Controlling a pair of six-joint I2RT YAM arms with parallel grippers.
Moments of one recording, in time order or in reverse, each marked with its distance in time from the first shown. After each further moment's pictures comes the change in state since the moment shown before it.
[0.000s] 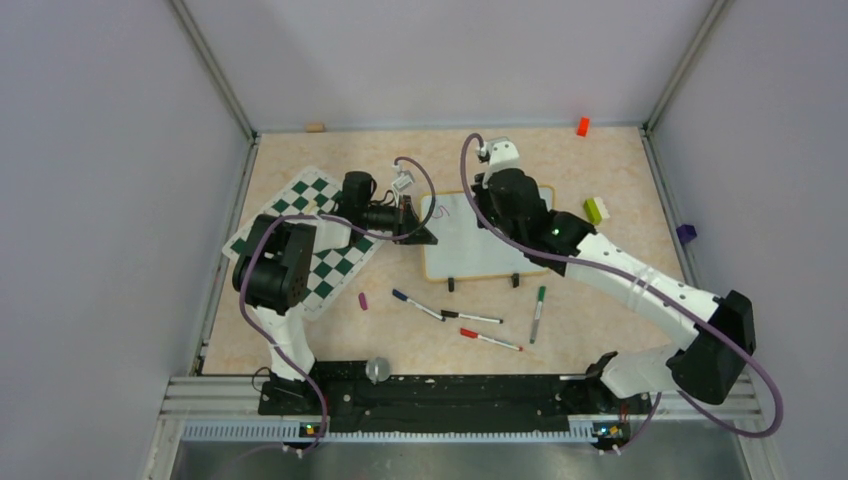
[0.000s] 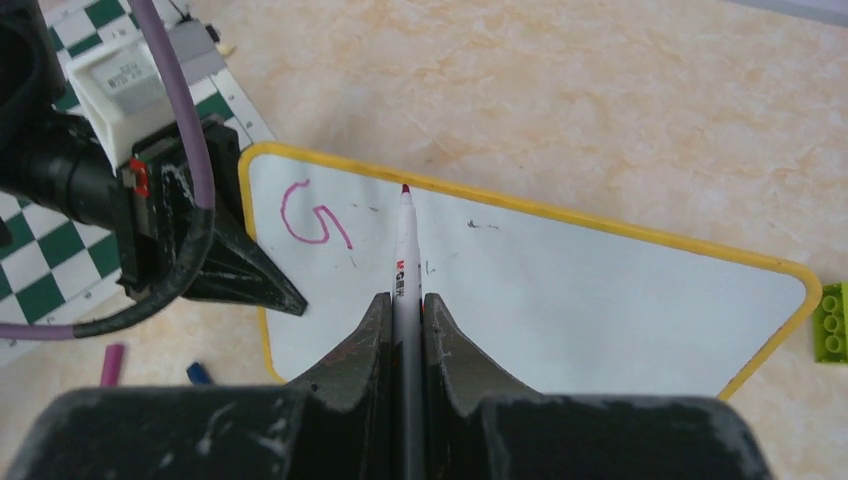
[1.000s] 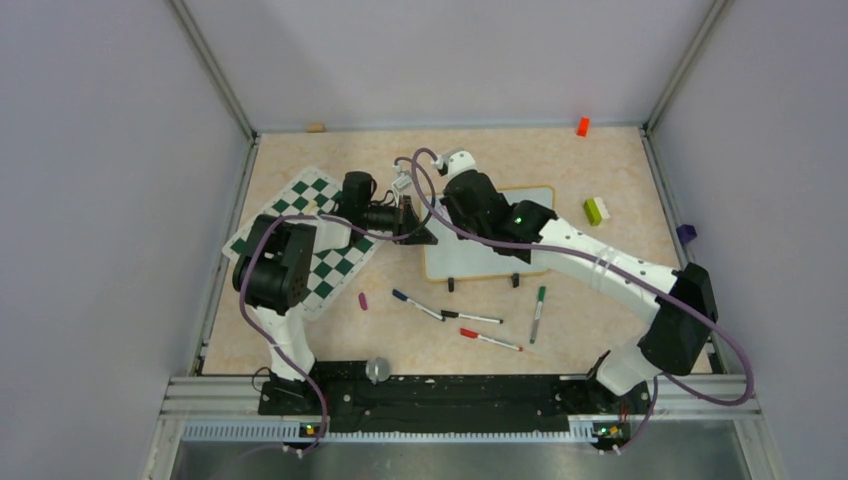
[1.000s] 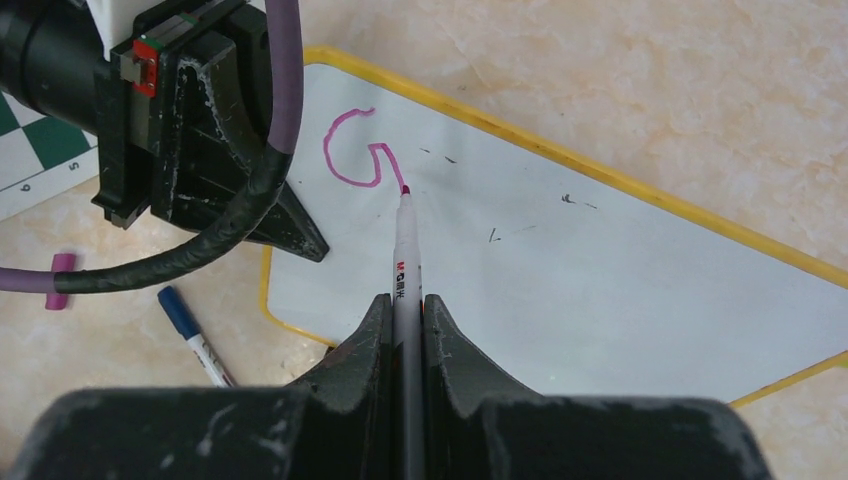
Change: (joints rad) left arm -0.001 0.000 -0.001 0.002 0.000 -0.001; right arm 0.090 0.193 0.201 -0.242 0.029 -0.021
